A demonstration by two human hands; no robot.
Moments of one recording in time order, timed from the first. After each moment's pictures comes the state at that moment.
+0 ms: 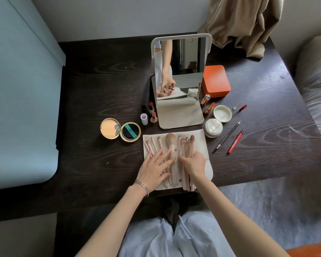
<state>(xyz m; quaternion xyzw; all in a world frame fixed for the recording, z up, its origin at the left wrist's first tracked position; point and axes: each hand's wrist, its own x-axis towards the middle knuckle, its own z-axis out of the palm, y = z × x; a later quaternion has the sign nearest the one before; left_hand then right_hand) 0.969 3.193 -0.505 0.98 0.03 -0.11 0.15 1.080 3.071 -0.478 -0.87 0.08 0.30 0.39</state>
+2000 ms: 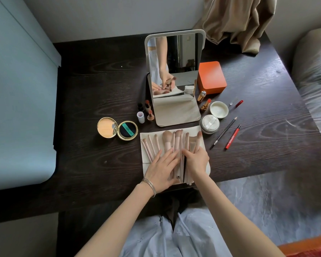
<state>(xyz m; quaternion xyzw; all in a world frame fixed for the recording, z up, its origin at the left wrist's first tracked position) 0.983 3.166 -0.495 0.98 -0.02 -0.14 0.11 1.082 3.062 -0.475 -0.86 0.10 0.22 0.44</state>
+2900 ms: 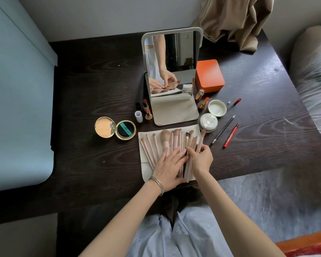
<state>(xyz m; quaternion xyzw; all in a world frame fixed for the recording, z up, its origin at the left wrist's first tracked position) 1.000 3.142 -0.497 0.98 -0.02 -0.14 0.11 1.088 3.052 -0.479 -0.82 0.19 0.19 0.50</state>
